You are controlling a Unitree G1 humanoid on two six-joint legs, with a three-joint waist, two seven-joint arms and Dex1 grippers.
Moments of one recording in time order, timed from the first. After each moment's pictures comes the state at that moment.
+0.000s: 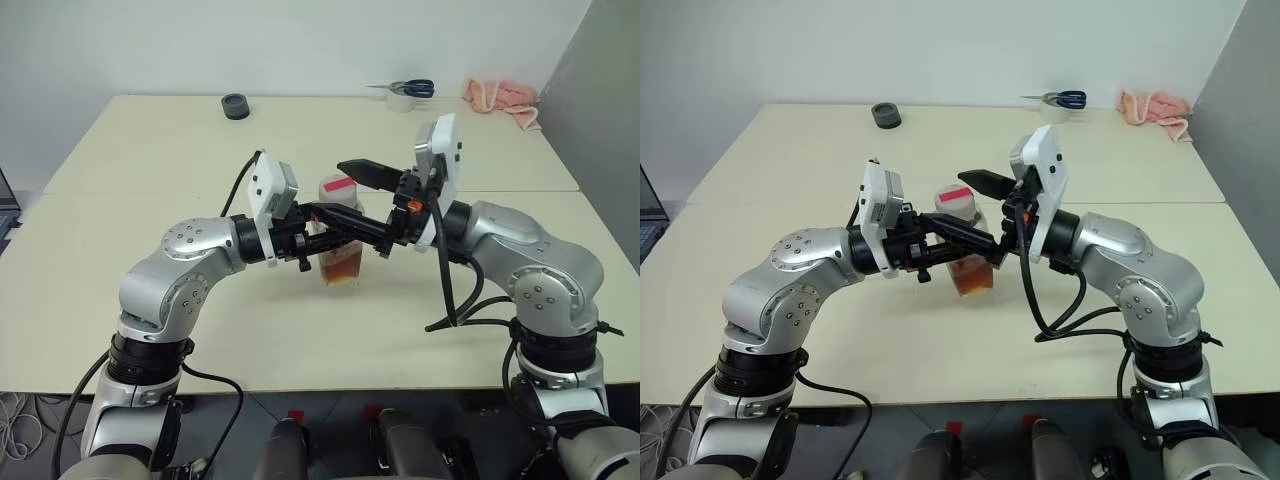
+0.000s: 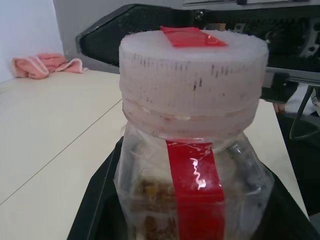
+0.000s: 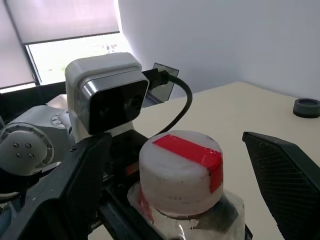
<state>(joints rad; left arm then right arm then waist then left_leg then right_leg) -0.59 0.53 -0.03 -0.30 -0.61 0.66 -0.86 -0.72 -0.34 0.04 -0.45 0.76 0.87 0.51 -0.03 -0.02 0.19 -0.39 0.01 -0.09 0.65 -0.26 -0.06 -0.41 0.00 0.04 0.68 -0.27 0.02</state>
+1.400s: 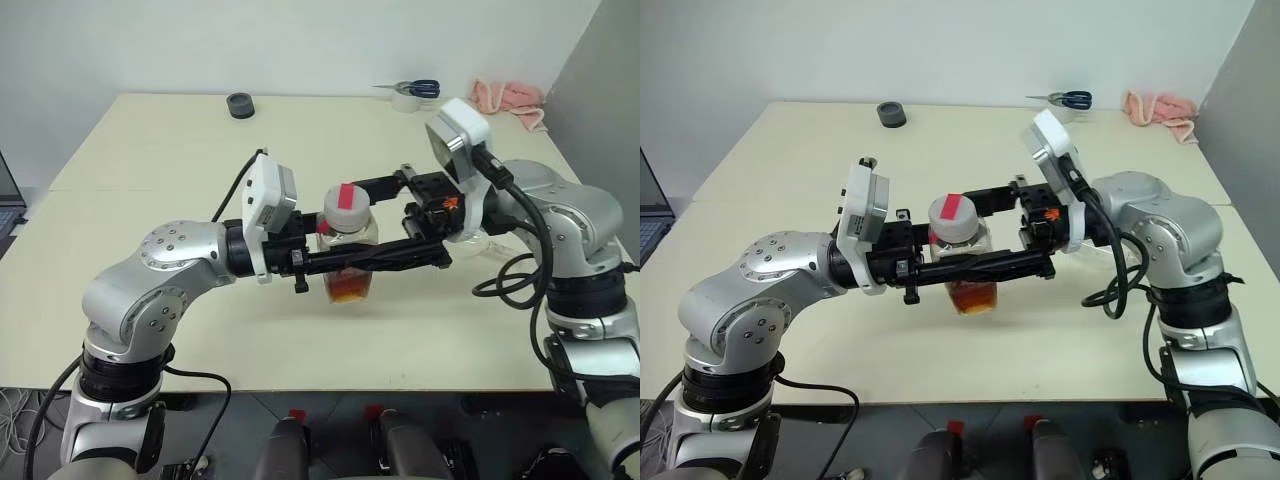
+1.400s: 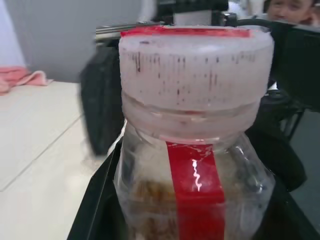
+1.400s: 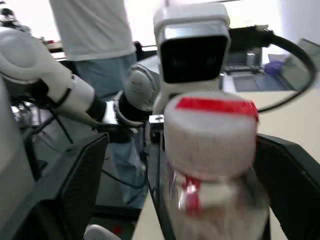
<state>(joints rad) -0.57 0.60 0.01 -0.50 -0.78 0.80 -0.83 -0.90 -0.55 0.09 -0.17 0.76 0.81 1.20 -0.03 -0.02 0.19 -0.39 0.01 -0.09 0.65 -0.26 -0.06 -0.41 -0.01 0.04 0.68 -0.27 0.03</state>
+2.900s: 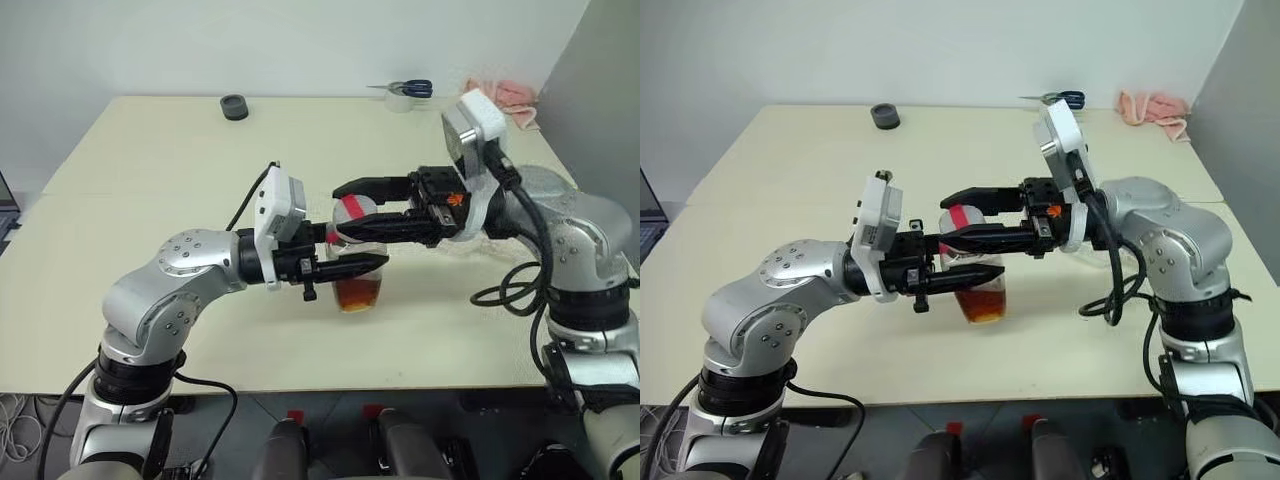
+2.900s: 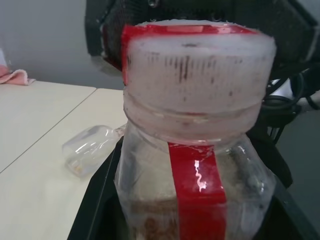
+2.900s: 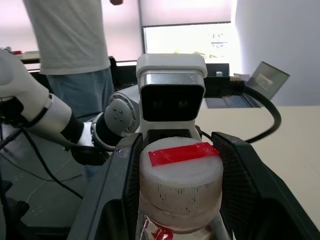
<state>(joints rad) -0.56 0.56 -0.02 -0.50 -0.79 0.78 -0.84 -0.91 -0.49 0.09 -0.17 0.81 0.77 1.17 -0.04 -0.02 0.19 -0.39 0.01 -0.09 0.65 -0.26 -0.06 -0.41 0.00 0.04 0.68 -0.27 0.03</state>
